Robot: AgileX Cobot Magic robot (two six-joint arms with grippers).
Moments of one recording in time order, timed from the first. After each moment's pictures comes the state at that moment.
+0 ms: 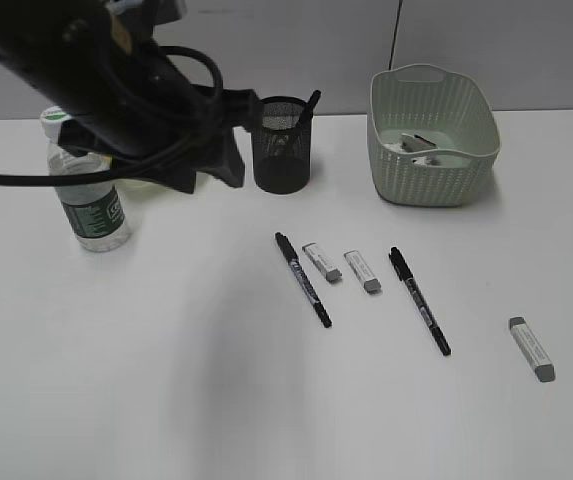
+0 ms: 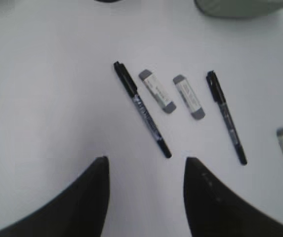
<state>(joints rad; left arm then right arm) -0.70 1.61 -1.27 -0.02 0.74 -0.55 -0.07 0.05 -0.51 0.19 1.07 -0.23</state>
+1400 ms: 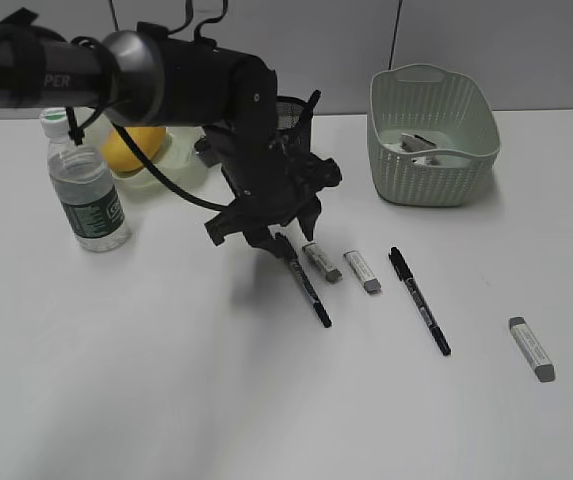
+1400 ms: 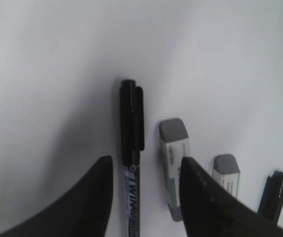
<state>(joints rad) -0.68 2.26 -1.74 -0.07 0.79 -1.04 -0.07 -0.01 -0.51 0.19 1.06 -0.22</state>
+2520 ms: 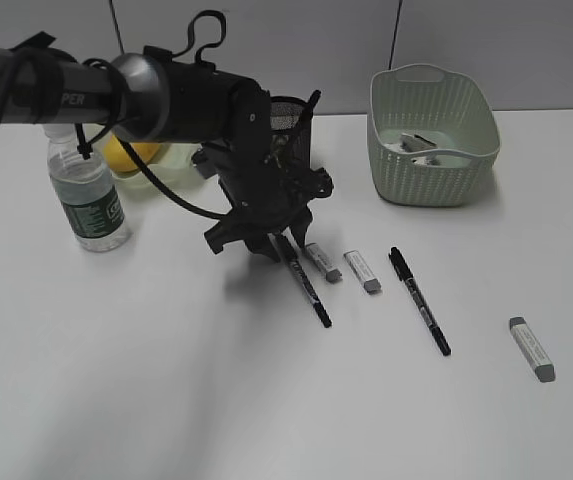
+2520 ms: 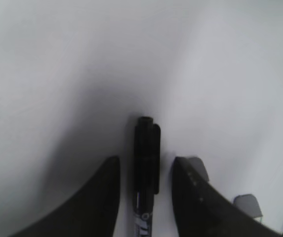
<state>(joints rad) -0.66 2.31 -1.74 -0.07 0.73 -1.04 -0.07 -0.01 -0.51 0.19 1.06 -0.22</state>
